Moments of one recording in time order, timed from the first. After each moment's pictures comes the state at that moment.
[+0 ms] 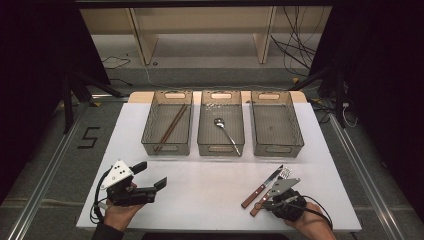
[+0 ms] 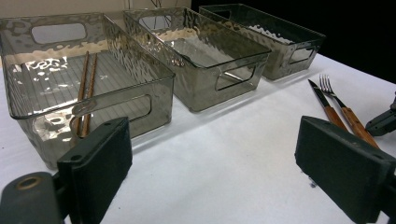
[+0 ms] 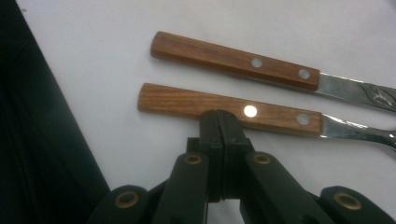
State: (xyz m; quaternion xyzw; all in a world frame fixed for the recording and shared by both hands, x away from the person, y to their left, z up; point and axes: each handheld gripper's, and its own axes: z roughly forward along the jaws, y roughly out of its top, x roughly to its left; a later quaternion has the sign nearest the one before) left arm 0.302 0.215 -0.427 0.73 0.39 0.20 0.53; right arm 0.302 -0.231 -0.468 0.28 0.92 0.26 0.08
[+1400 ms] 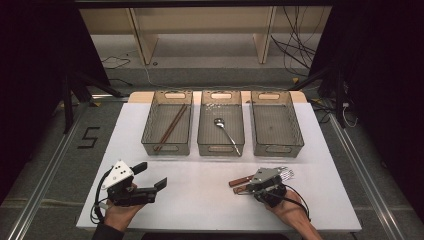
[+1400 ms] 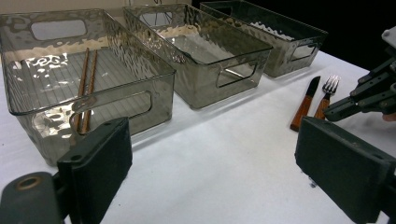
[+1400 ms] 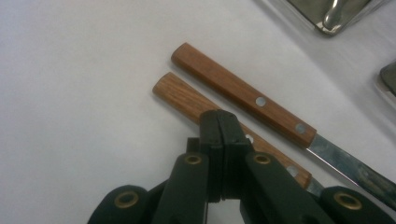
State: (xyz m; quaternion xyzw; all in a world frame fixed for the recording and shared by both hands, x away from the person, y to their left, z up) left arm 0.302 0.214 -0.428 0.73 0.39 0.20 0.53; right arm 0.335 -0.190 -0.475 0.28 0.90 0.29 0.15
